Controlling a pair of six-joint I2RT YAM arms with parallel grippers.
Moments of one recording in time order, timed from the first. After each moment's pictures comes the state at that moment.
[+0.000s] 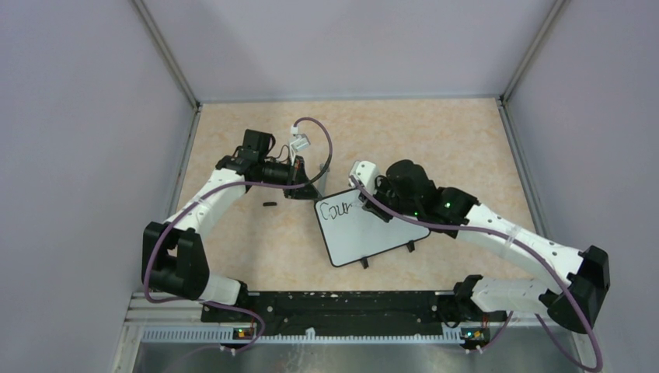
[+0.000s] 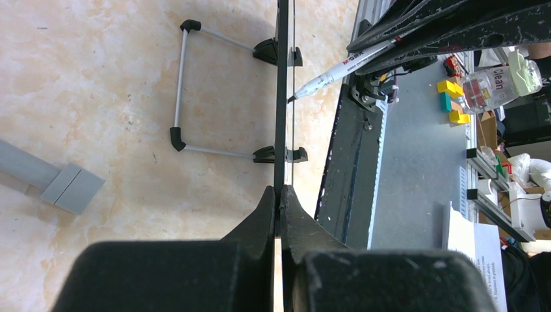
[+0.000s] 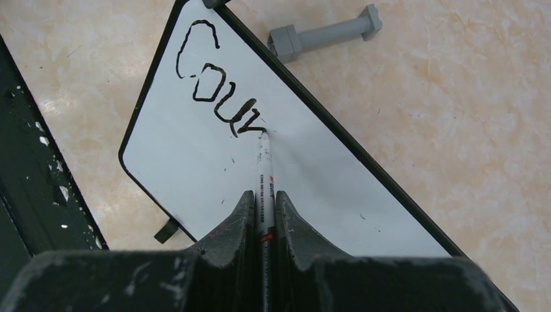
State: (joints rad) left arm -0.27 1.43 1.07 -0.55 1.12 0.16; right arm 0.89 1.15 1.01 -0.49 -0.07 -0.27
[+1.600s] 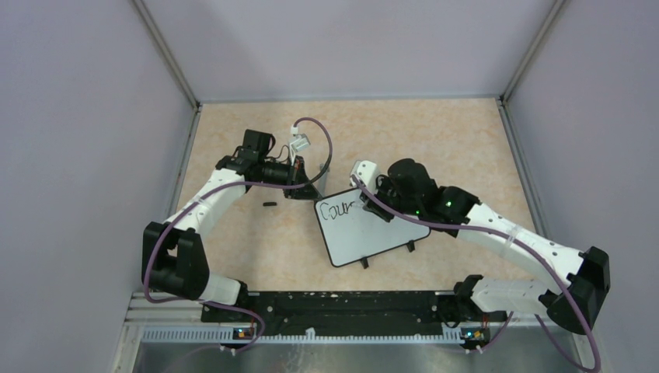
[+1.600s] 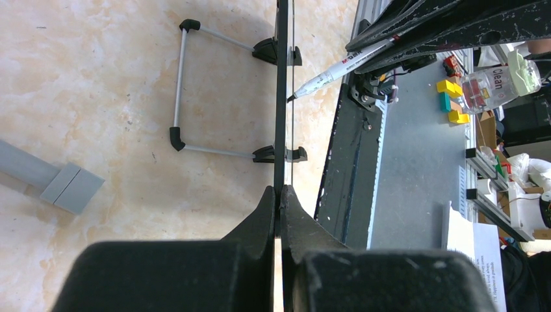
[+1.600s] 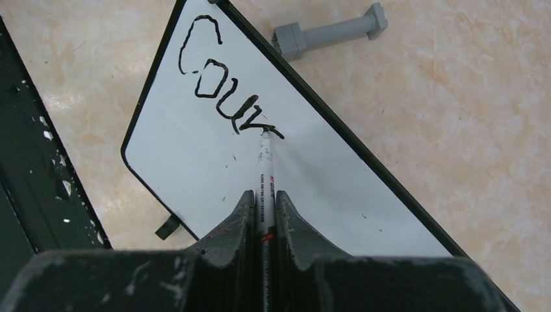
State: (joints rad) left arm -0.27 1.43 1.07 -0.55 1.12 0.16; right arm 0.87 1.14 1.01 -0.49 -0.10 -0.27
